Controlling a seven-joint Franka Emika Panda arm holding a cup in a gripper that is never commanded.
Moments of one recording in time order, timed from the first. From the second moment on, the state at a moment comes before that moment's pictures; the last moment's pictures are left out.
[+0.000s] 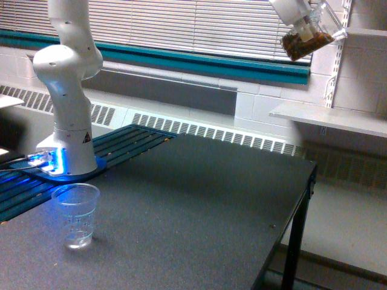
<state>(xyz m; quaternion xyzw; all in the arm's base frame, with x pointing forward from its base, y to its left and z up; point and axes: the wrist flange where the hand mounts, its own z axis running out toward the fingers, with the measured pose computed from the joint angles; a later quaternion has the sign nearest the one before) 0.607 0.022 0.562 -0.88 0.35 -0.28 0.17</state>
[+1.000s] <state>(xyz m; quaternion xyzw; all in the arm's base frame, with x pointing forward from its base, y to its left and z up) 0.573 -0.062 0.539 -0.88 0.35 -0.28 0.13</state>
